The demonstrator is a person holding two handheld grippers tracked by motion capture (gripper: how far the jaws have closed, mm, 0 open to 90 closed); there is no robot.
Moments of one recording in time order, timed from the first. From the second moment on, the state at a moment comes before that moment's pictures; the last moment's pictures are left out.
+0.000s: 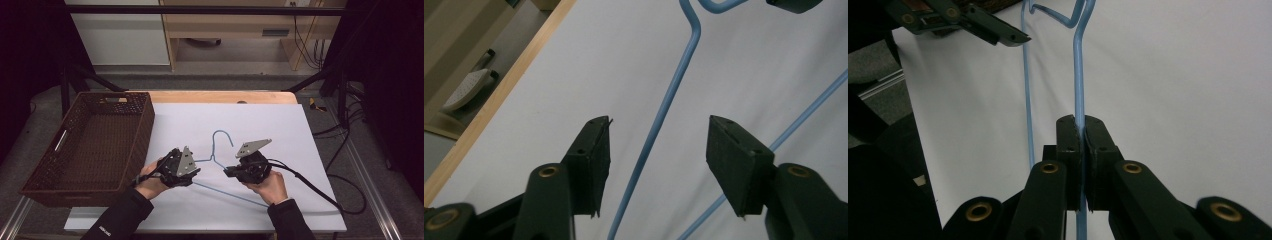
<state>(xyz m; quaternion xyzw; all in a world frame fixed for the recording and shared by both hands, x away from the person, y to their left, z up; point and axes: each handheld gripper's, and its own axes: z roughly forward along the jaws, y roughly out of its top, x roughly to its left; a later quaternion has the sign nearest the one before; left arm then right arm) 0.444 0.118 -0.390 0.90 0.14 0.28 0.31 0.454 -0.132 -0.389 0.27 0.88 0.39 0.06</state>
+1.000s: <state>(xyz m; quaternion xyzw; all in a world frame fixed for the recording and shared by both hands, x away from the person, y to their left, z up) 0.443 0.099 -0.394 0.91 0.13 0.30 0.27 0.446 -0.143 -0.374 0.28 0.85 0.43 0.12</state>
